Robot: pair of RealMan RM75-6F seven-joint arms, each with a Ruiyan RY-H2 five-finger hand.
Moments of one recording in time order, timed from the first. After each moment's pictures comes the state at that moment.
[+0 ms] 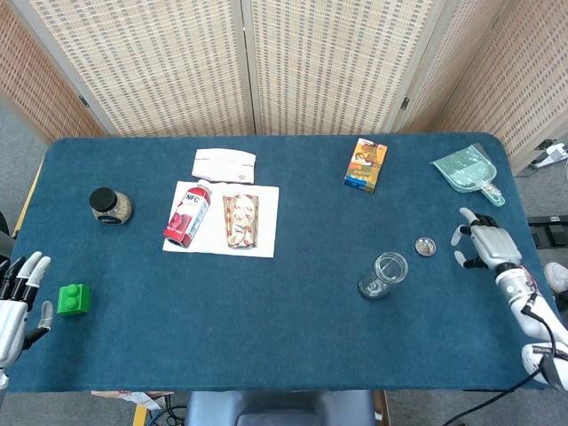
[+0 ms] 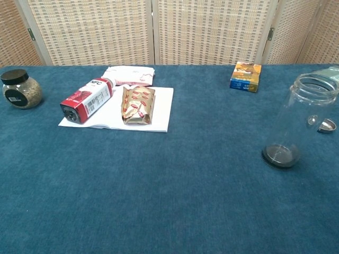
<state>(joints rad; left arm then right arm) -0.08 -1.15 -0.06 -1.48 1.59 1.61 0.03 0.52 -1.25 0.11 -1.09 -1.27 0.69 0.32</state>
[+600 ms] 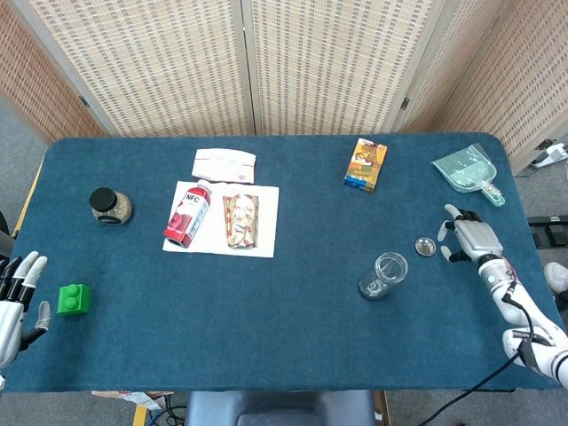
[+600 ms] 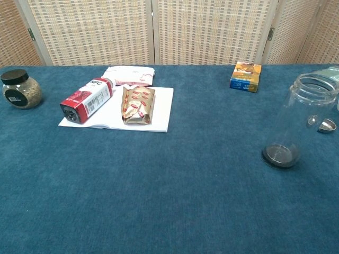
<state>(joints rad) -0.08 -1.14 -0.06 -1.49 1.59 1.63 0.02 0.59 -1.34 0.12 -0.99 -1.27 0.62 0.31</state>
